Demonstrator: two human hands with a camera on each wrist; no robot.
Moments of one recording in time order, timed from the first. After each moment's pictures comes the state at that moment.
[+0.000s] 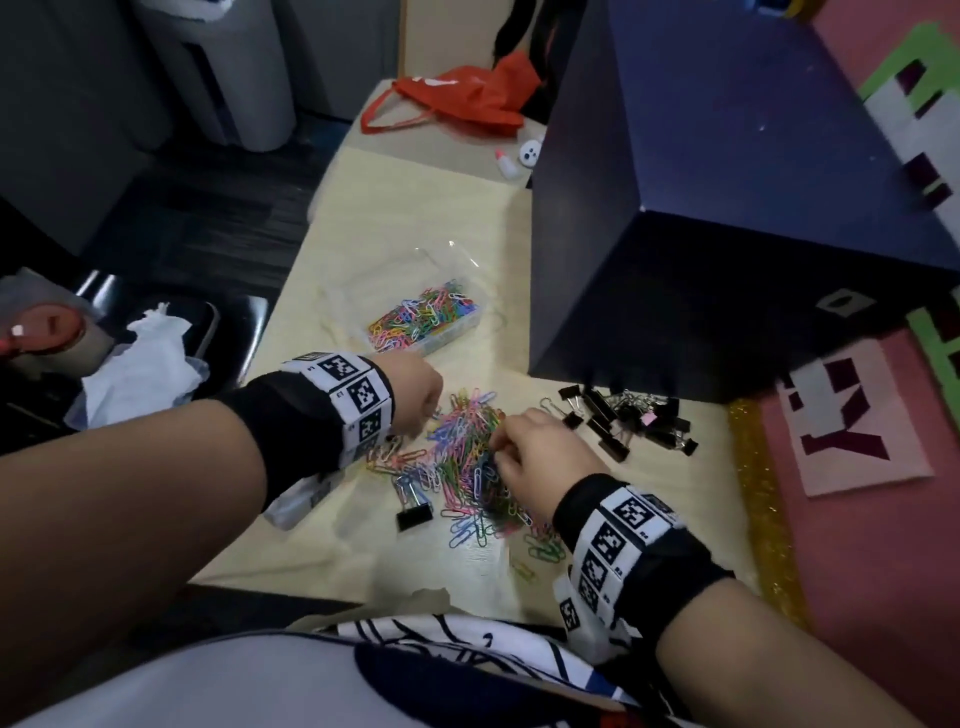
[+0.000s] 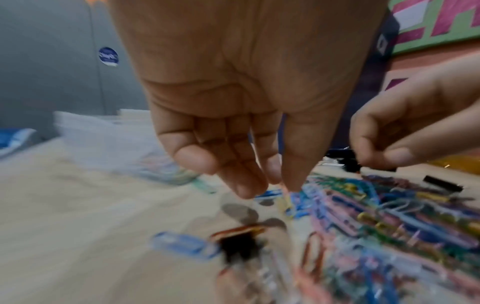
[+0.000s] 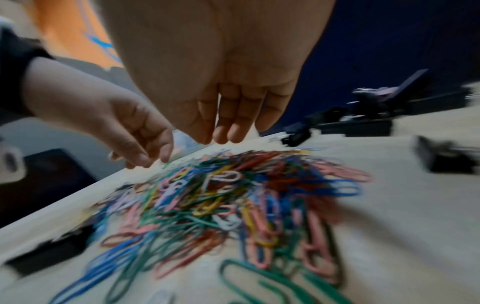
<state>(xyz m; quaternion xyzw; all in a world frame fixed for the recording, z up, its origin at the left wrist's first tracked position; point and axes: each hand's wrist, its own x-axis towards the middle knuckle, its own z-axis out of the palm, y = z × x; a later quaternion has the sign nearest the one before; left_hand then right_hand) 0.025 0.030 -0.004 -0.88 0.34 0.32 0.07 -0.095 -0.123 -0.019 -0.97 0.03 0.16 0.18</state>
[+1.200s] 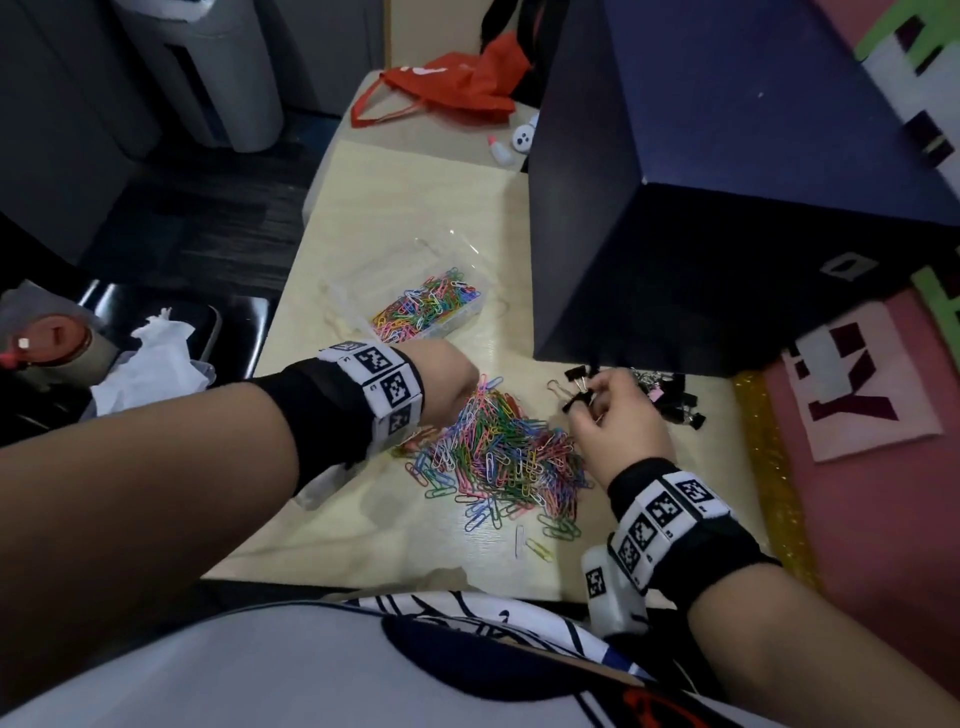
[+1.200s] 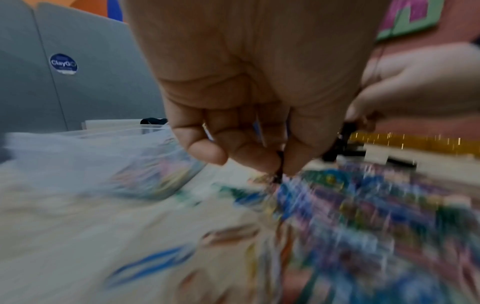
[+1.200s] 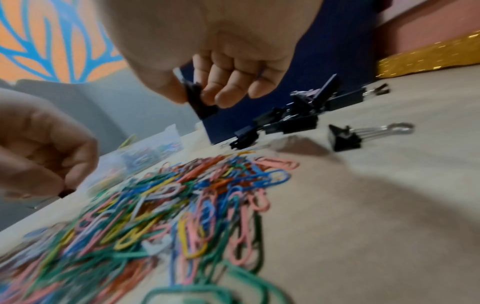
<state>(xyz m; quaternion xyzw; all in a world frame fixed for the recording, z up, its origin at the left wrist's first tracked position) 0.018 0.019 0.001 -0.86 0.43 0.25 0.09 -0.109 -0.159 -0.029 -0.92 0.28 -0.01 0.27</state>
